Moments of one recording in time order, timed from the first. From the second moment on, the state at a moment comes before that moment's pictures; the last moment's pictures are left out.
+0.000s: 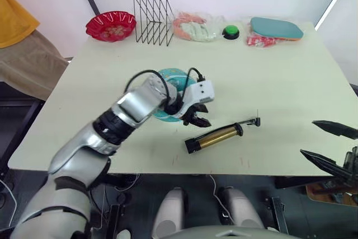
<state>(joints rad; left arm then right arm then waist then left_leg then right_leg) -0.97 0.59 -0.71 0.05 -0.24 0.81 -1.03 0.43 -0.77 -0.67 -0.51 0.77 0.32 1.12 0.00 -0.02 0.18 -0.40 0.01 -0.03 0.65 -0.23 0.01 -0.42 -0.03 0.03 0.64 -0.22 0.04</state>
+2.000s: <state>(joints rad) -0.67 0.16 -0.37 0.07 -0.02 0.79 -0.92 0.26 -0.85 -0.52 -0.69 0.88 0.79 0.56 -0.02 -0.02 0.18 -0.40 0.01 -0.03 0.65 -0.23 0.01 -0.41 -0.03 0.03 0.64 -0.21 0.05</state>
